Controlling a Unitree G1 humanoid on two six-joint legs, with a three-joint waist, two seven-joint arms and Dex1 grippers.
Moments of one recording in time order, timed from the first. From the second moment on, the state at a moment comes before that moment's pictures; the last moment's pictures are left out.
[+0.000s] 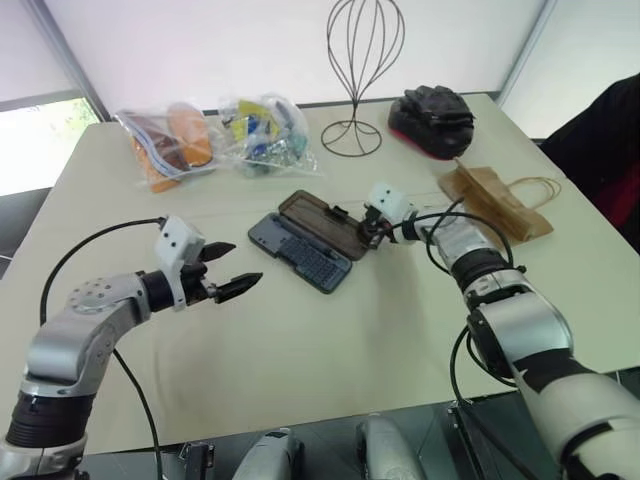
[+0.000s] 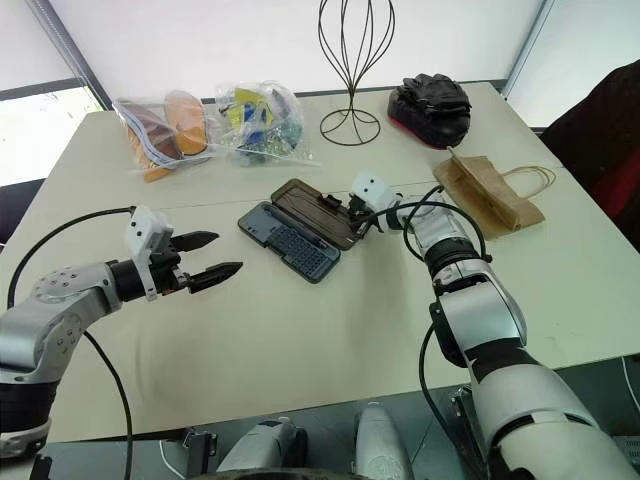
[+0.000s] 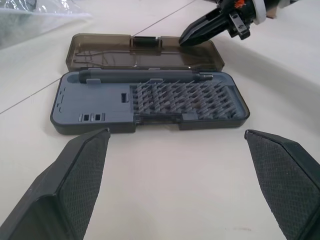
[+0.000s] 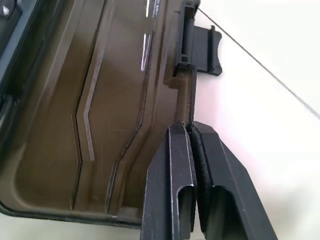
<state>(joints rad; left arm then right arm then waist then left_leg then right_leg) -0.20 0.71 0.15 -0.30 -0.56 0.65 -0.80 -1.08 -0.37 0.24 1.15 -0.18 -0.07 0.83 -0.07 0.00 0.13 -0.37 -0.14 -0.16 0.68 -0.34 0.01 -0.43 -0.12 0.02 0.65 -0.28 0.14</state>
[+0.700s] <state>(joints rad) -0.12 0.82 0.10 -0.32 -0.54 0.62 -0.97 -0.87 -0.53 0.32 0.76 -0.18 -0.43 1.16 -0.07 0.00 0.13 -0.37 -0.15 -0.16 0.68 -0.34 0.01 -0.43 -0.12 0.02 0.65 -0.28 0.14</state>
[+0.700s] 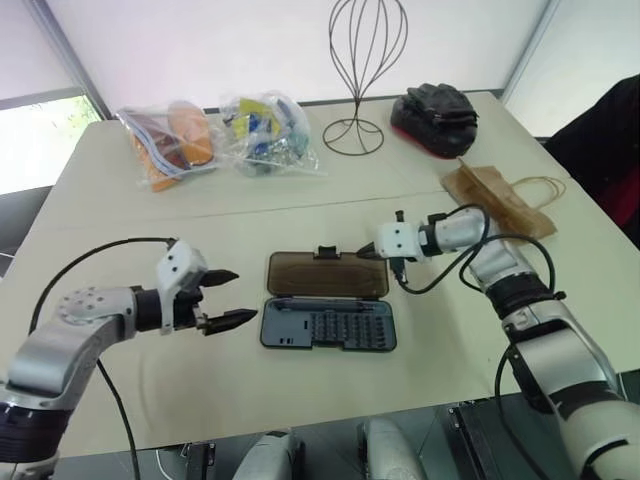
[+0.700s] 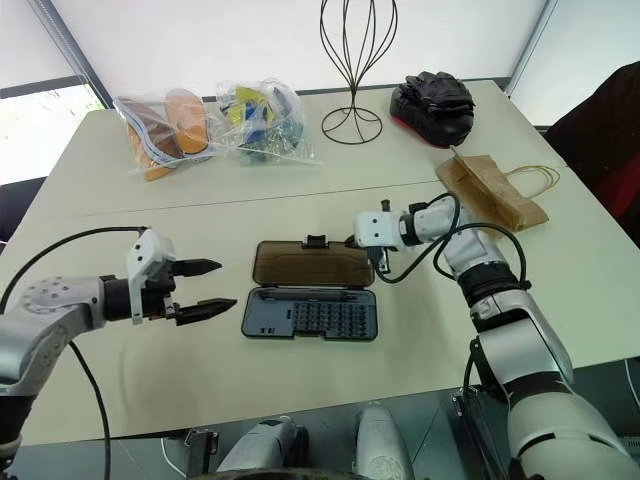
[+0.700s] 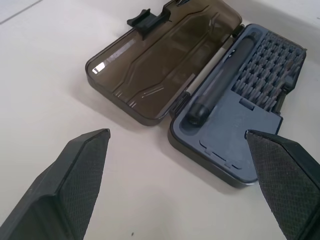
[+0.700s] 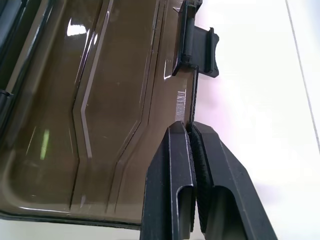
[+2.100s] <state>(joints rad) -0.29 0.72 -0.25 -0.17 -0.37 0.43 -1.14 -0.69 -0.68 0.09 -0.03 0.18 0.47 1.10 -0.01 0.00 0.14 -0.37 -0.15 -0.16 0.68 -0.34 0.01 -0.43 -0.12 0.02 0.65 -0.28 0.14</state>
